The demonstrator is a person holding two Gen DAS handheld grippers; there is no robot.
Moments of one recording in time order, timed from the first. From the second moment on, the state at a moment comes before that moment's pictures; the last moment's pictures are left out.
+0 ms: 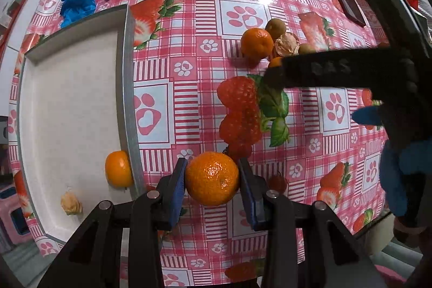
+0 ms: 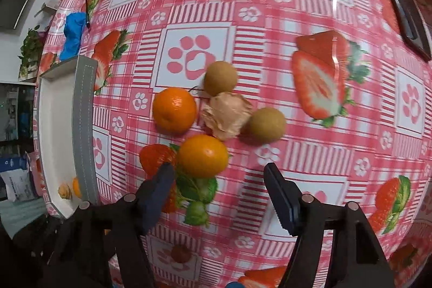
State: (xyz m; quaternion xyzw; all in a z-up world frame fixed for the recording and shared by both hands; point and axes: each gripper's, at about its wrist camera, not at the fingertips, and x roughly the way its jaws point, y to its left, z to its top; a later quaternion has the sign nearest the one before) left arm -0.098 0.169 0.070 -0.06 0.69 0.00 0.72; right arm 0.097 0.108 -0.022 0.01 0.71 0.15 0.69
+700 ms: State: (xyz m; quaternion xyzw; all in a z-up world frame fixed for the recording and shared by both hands) left arm -0.095 0.179 0.099 -0.08 0.68 0.03 0.73; right arm 0.059 0.096 -0.012 0.03 0.70 0.16 0.69
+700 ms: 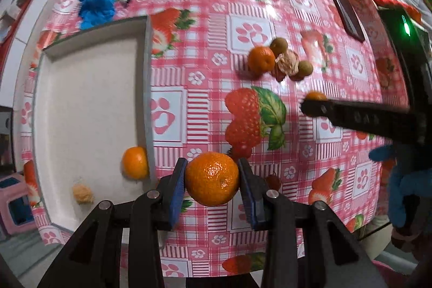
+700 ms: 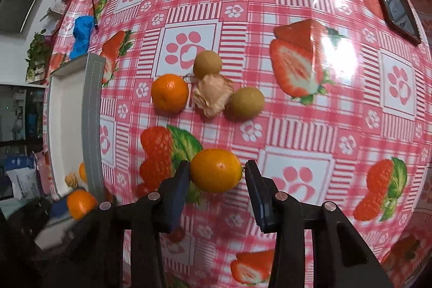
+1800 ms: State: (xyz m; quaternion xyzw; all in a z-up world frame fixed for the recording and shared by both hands) left arm -0.157 0.359 0.125 -0.05 0.66 0.04 0.75; right arm -0.046 0.225 0.076 0.03 0.67 0.19 0.72
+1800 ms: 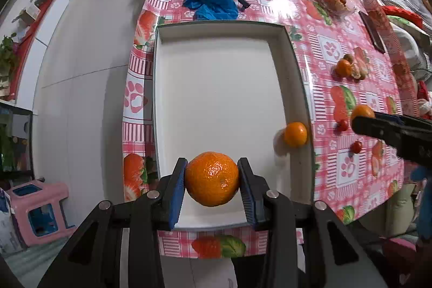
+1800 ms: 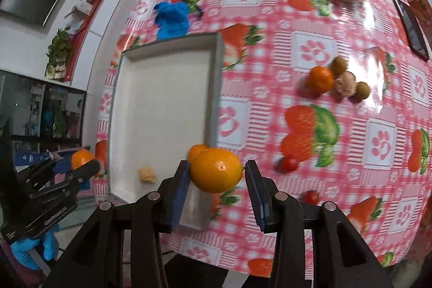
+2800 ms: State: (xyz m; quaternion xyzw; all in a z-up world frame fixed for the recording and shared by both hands) left arm -0.138 0.351 0.086 -0.08 0.67 0.05 0.73; right arm -0.033 0.292 0.045 -0.05 0.69 0.23 0.68
